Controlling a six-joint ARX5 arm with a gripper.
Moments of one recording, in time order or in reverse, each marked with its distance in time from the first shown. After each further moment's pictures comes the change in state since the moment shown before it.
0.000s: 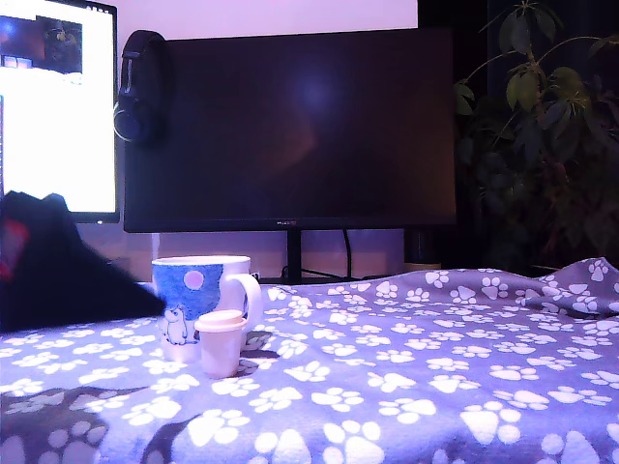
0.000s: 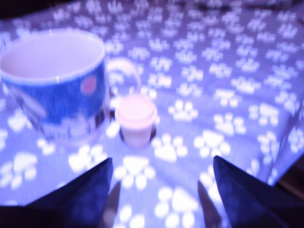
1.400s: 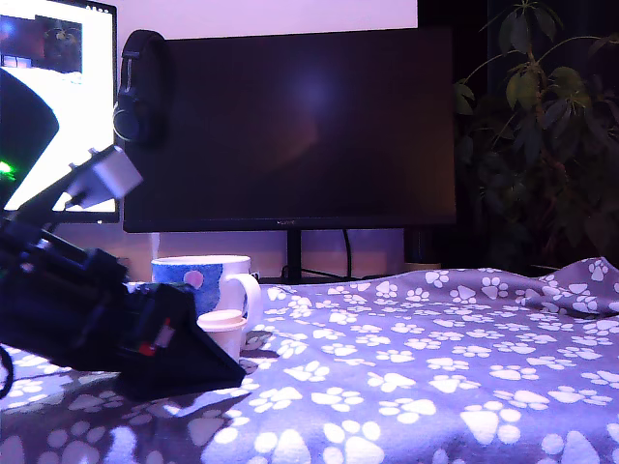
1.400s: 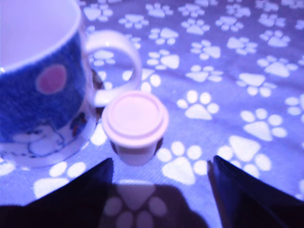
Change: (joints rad) arm 0.007 0.428 0.229 0.043 0.027 0.019
